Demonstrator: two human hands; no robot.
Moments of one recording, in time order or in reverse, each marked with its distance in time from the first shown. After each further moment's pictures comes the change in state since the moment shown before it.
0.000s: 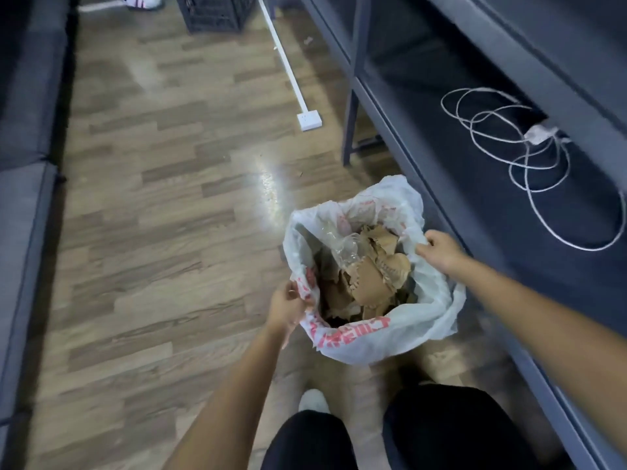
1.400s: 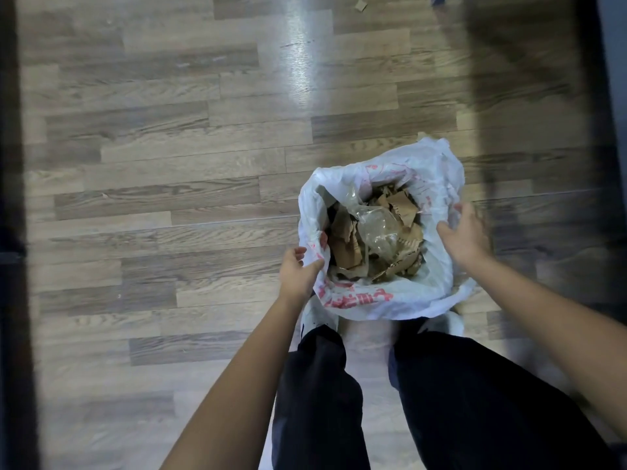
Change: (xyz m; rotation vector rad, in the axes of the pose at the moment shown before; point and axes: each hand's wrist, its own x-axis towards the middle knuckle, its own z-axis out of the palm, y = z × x) left_hand 0.059 -0.171 -0.012 -0.028 0.181 -0.285; right_hand 0.019 0.074 0.190 -0.215 -0.046 0.053
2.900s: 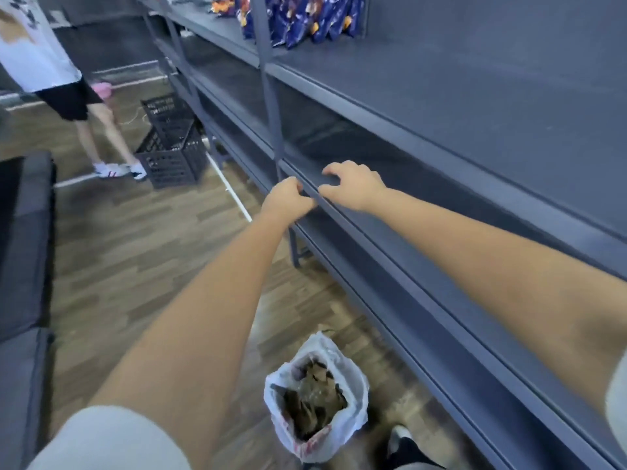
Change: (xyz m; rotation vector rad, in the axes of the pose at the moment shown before) left_hand -0.462 0.472 -0.016 0.761 -0.066 1.170; right_hand -0.276 -0.206 -0.555 -0.031 0.398 -0.393
